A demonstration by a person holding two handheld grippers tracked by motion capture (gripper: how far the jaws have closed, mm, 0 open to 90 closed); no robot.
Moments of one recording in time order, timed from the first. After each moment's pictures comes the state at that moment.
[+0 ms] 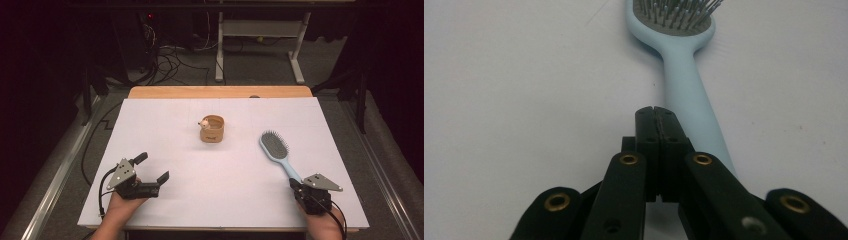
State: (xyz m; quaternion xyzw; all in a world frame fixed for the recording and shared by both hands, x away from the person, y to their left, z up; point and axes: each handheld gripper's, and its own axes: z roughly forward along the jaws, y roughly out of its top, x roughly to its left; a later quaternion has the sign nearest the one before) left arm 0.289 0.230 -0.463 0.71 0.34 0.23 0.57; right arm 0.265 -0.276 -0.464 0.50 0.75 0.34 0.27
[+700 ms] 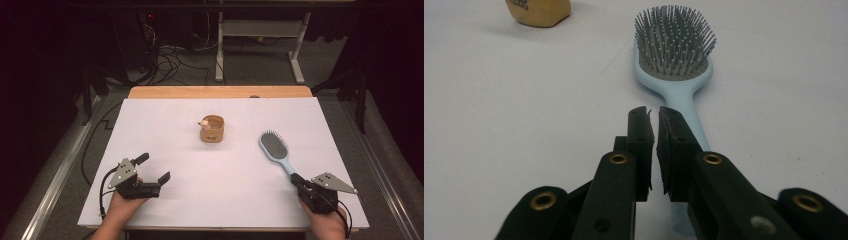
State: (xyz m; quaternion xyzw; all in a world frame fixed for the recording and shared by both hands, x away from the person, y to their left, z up) left arm 0.290 0.228 -0.464 0.72 0.35 0.22 0.56; right arm 0.263 -0.287 -0.454 0.48 0.72 0.42 0.27
